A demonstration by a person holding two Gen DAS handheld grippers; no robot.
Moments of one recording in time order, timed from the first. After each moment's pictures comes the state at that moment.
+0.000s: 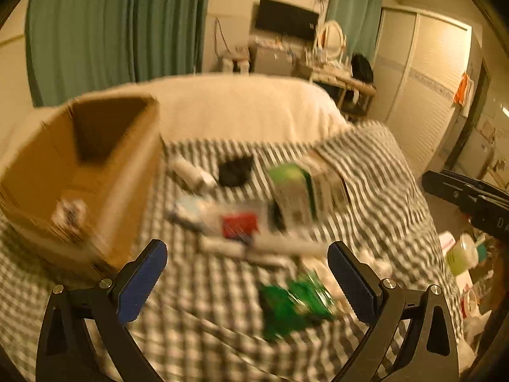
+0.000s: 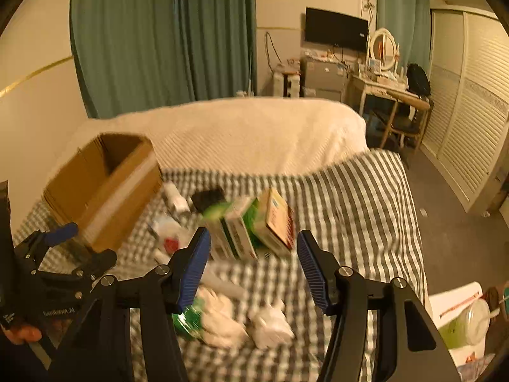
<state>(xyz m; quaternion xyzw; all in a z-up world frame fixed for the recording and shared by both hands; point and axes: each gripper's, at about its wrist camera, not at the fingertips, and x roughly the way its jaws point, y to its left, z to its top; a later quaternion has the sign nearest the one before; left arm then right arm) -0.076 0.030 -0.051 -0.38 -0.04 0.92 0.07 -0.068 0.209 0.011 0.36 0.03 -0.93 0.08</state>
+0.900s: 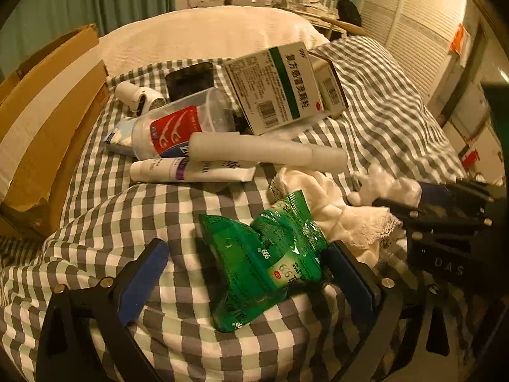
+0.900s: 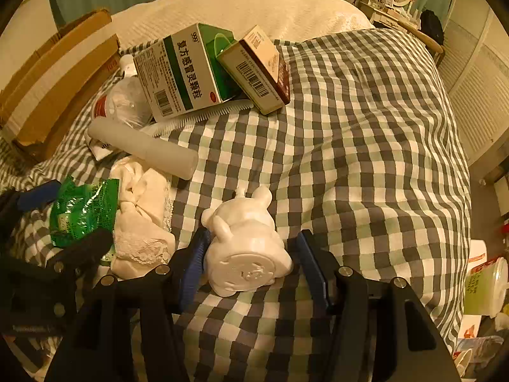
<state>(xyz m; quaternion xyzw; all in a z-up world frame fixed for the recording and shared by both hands) -0.084 0.074 -0.149 -0.47 0.01 0.88 0.10 -0.086 0.213 -0.143 0.52 0.07 -0.85 0.06</state>
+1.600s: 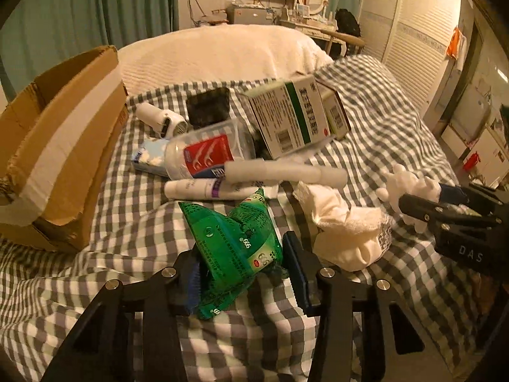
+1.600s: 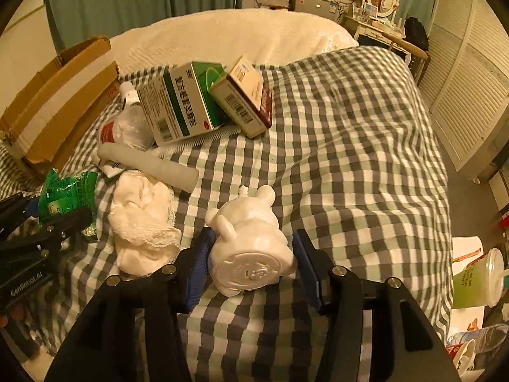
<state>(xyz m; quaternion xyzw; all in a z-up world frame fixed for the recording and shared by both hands) -0.073 0.050 -0.120 -0.44 0.01 0.89 0.09 -0.061 0.228 -0.108 0.47 0.05 -0.88 0.05</state>
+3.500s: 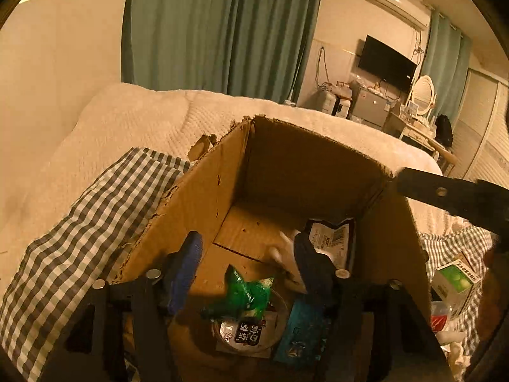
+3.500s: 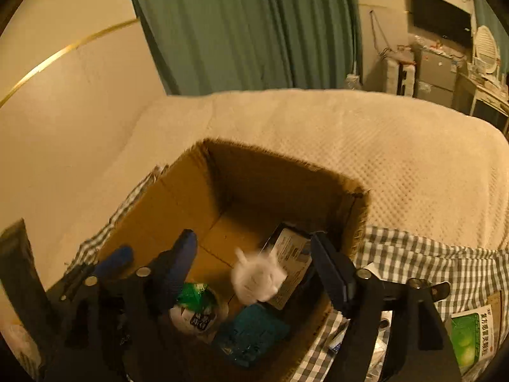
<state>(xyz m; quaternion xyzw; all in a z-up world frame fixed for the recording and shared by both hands) -0.169 -0.264 -0.058 -0.33 -0.12 0.93 -0.11 -0.254 -0.113 -0.015 0.38 0.01 -0.89 0.27</state>
